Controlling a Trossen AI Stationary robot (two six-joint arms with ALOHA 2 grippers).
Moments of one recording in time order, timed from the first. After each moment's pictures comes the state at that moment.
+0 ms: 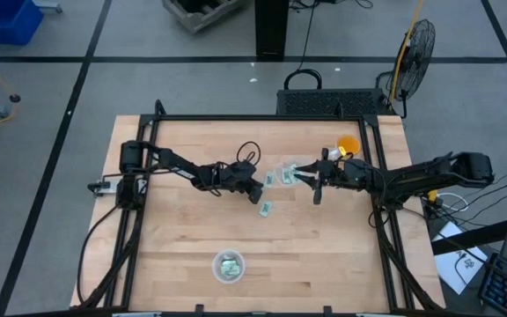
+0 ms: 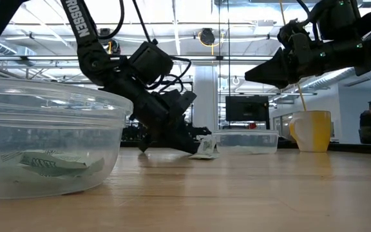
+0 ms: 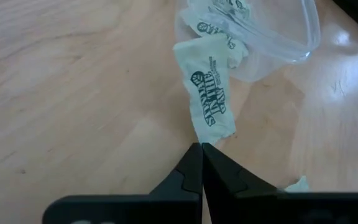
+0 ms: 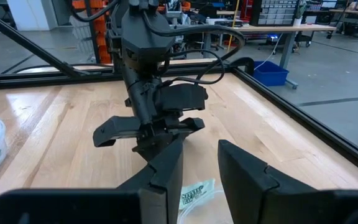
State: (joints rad) left arm 0.14 1.98 0.86 0.48 -0.02 -0.60; right arm -0.12 1.09 0.21 0.73 0.11 0.01
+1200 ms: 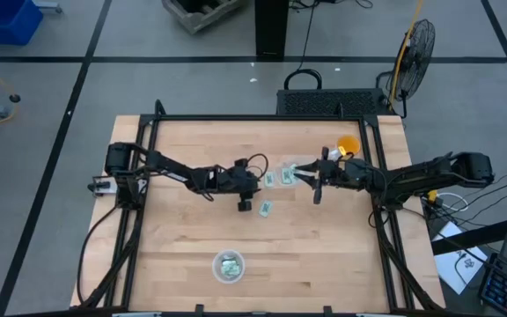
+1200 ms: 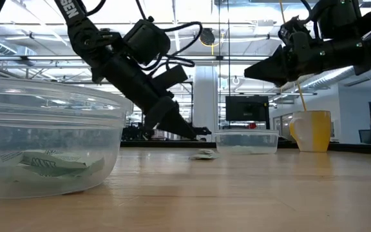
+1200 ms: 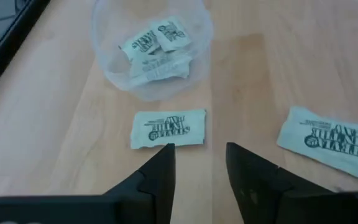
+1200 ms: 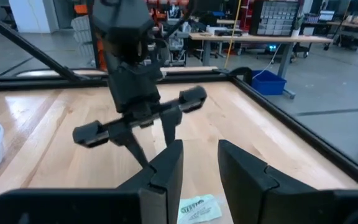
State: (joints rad) left arm 0.06 1.86 0.86 0.36 -0.15 0.20; right arm -0.12 1.09 0.21 0.76 0.11 -0.02
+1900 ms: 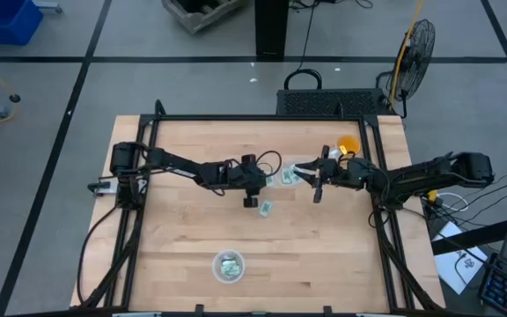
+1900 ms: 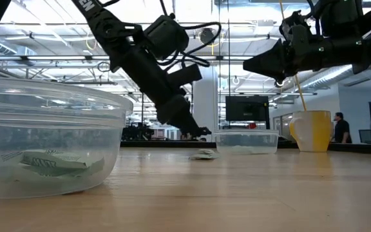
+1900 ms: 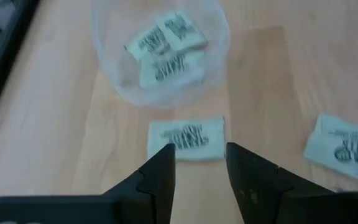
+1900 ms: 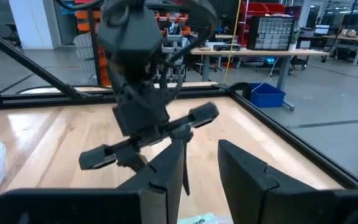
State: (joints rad) left arm 0.08 1.90 1.05 0.11 -0.18 0.26; right arm -0.13 1.09 0.21 0.83 0.10 -0.02
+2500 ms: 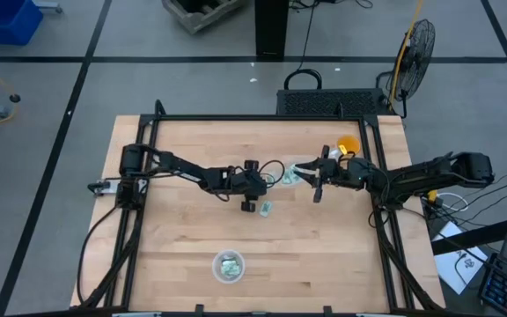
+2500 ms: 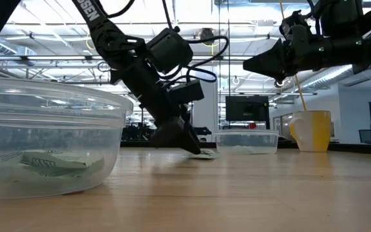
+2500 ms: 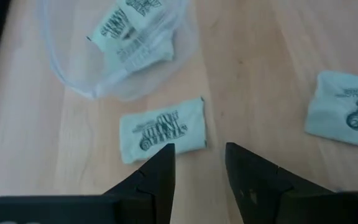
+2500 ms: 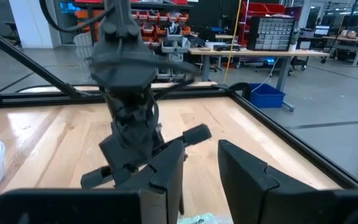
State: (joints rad) left arm 0.06 1.99 1.05 0.14 -0.21 0.39; right arm -0.13 1.09 0.21 0.83 0.10 -0.02
